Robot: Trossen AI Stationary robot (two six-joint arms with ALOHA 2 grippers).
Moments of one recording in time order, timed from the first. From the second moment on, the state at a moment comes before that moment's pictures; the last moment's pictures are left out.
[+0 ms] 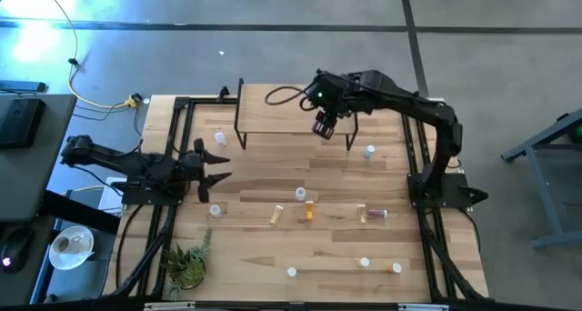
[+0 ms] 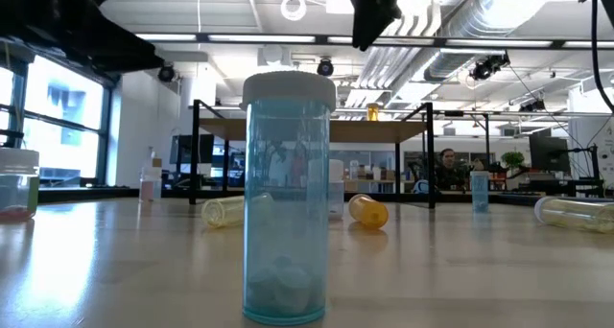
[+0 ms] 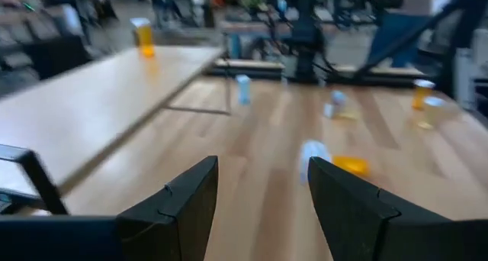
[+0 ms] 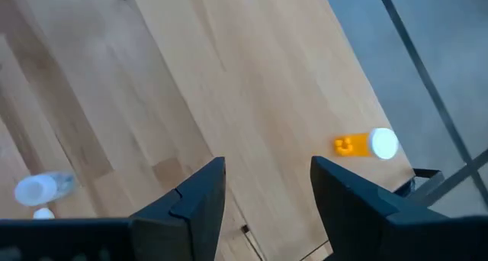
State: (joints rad) left arm -0.15 0.29 0.22 -0.14 -0.47 -0.09; right arm -0.26 1.81 2.08 -1.37 0.30 0.08
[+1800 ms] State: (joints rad) left arm -0.43 0.94 0.82 -1.05 -0.14 -0.67; right arm -0.23 1.81 2.08 -1.39 0.37 0.16
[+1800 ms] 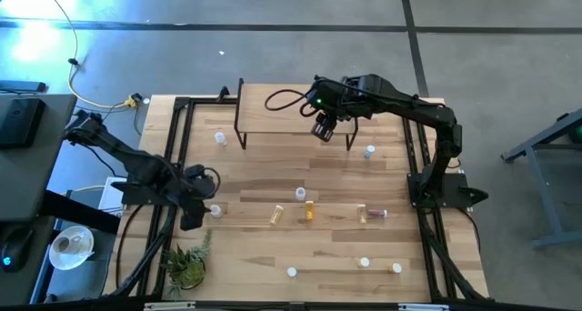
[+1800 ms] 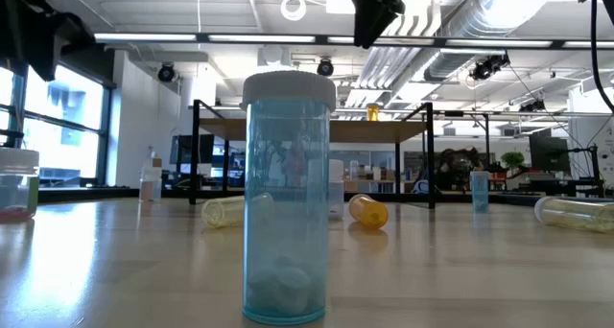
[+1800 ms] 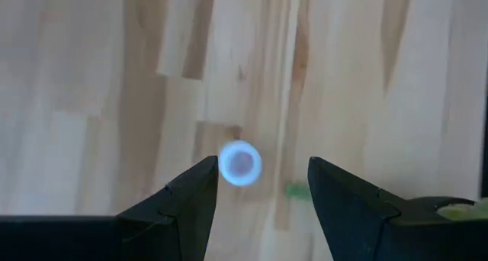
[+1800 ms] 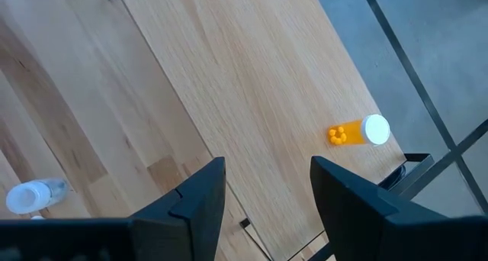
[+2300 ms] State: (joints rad) left arm -0.48 1.05 0.82 -1.05 -0.11 -0.72; right arm -0.23 1.81 2.08 -1.38 0.37 0.16
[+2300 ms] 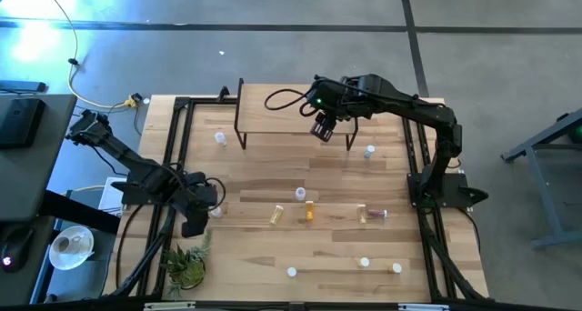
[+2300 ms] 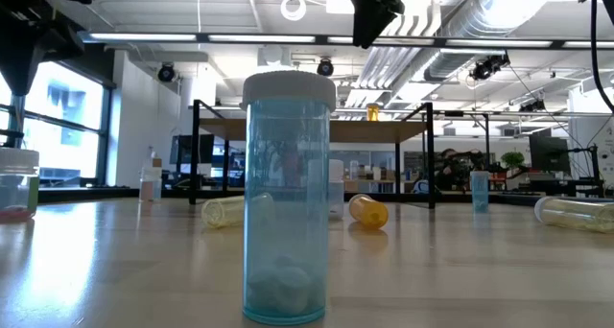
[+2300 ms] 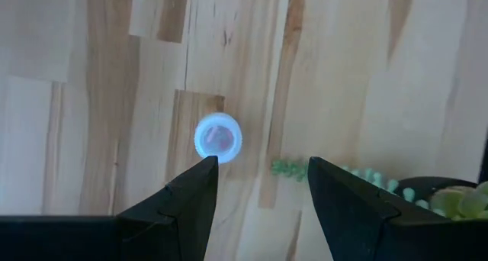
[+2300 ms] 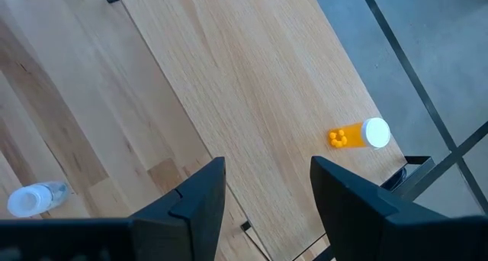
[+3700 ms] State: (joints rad) left arm -0.38 1.41 0.81 -1.04 -0.14 -0.96; right arm -0.23 1.81 2.08 -1.38 0.37 0.15
